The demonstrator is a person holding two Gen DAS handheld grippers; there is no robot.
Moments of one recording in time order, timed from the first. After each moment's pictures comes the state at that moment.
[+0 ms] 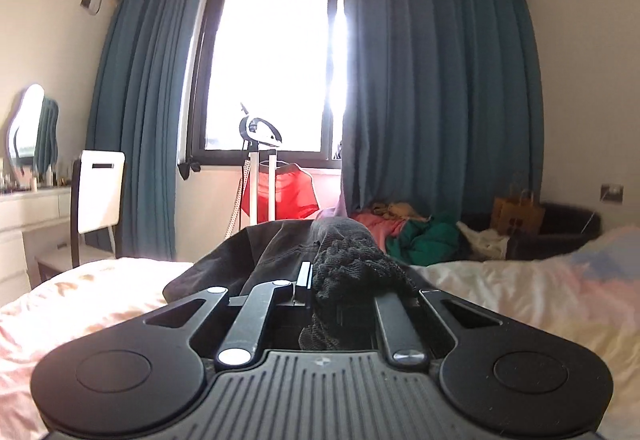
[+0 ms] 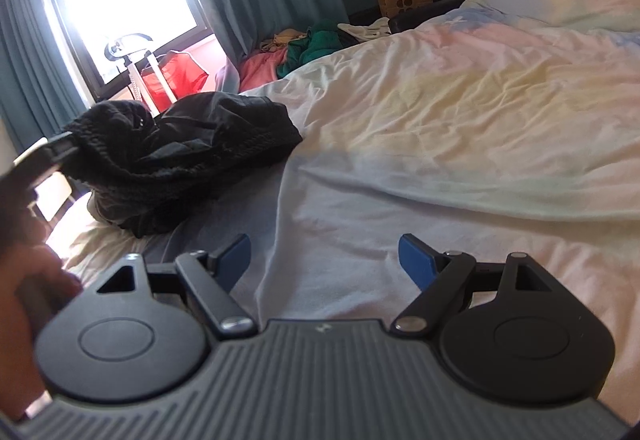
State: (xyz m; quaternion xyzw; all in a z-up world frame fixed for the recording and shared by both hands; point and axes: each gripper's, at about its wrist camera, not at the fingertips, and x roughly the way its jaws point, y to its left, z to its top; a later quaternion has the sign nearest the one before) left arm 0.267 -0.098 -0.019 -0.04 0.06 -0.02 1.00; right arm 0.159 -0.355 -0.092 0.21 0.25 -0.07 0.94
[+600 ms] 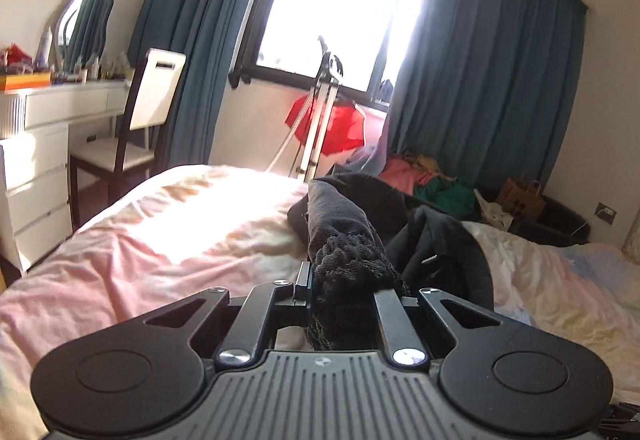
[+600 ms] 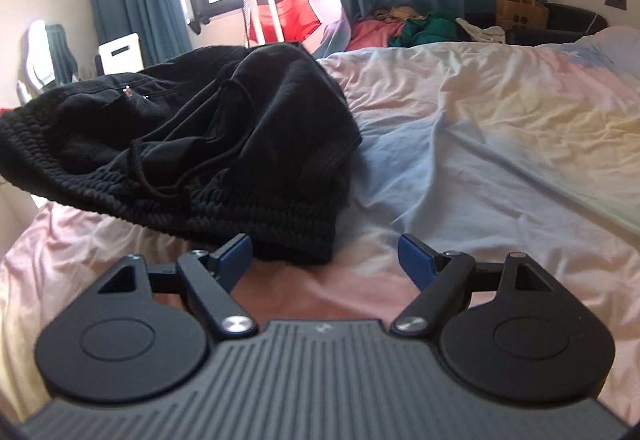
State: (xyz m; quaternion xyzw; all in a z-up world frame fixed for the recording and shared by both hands) left arm 0.147 0.187 -0.017 -0.14 0.20 -0.02 0.97; right arm 0.138 -0.244 -0.091 0.07 0.29 0.07 0.95
